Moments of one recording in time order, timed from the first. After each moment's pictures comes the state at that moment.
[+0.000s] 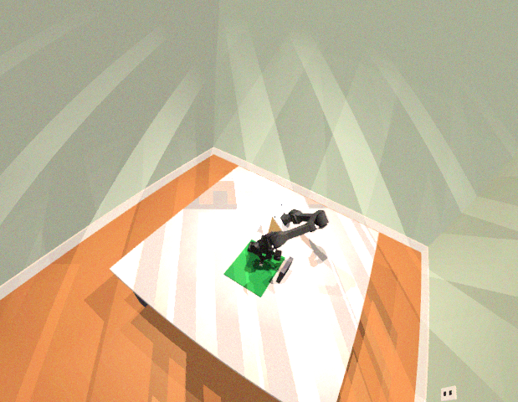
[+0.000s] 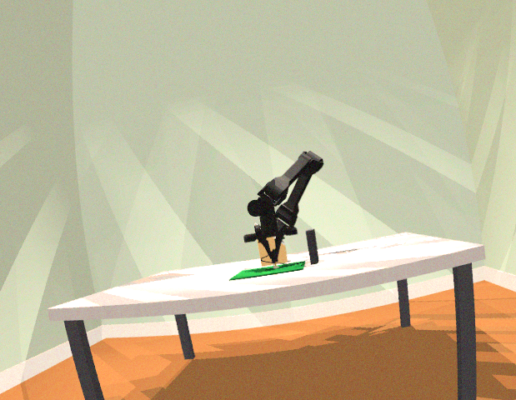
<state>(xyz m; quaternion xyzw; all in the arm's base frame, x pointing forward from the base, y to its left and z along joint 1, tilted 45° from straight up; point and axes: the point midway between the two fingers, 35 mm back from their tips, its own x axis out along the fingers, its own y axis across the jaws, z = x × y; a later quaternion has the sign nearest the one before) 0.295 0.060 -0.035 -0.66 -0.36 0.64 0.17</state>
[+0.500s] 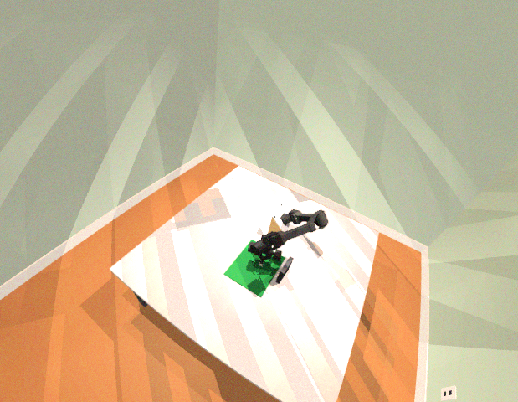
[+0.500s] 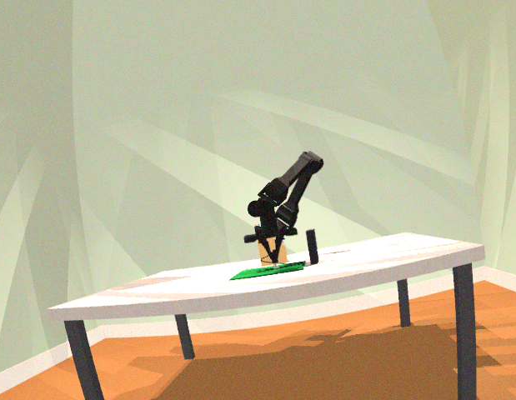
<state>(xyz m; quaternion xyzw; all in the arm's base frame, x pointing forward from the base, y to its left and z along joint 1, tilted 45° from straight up) 0.294 0.061 -0.037 -0.66 -0.36 0.64 0.17</state>
